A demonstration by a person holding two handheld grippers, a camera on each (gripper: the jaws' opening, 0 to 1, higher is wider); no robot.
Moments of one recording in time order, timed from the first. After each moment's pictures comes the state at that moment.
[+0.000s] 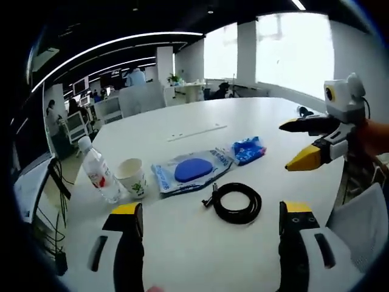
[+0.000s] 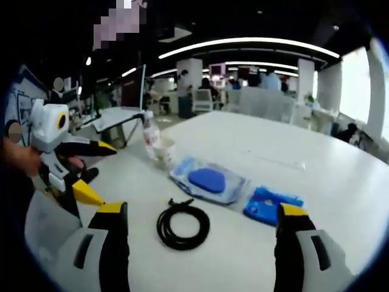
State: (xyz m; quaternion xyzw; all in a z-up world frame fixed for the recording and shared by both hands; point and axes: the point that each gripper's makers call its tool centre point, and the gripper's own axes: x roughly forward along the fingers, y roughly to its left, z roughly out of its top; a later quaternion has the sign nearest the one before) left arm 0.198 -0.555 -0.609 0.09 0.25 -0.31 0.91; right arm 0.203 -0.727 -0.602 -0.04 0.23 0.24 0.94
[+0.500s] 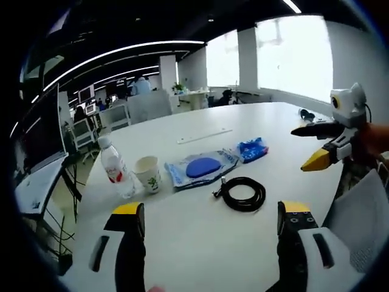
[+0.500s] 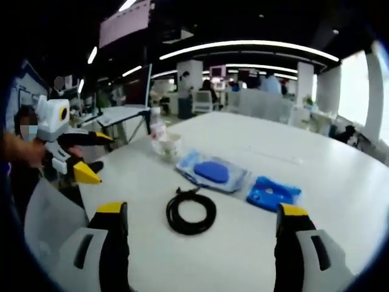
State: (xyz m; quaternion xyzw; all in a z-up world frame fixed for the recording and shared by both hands) left arm 0.174 -0.523 -0.608 0.09 0.22 -0.29 0.93; right arm 0.163 -0.726 -0.607 -0.04 0.22 0.23 0.95
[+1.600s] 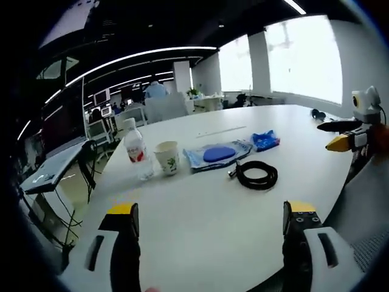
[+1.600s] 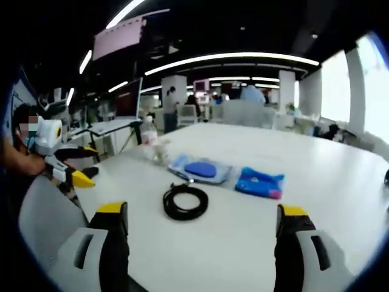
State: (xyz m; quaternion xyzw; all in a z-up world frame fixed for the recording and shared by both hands) left arm 0.147 -0.480 -0.641 0.09 0.20 -0.24 0.95; right arm 0.125 -0.752 -0.620 -0.02 0.17 0.18 0.97
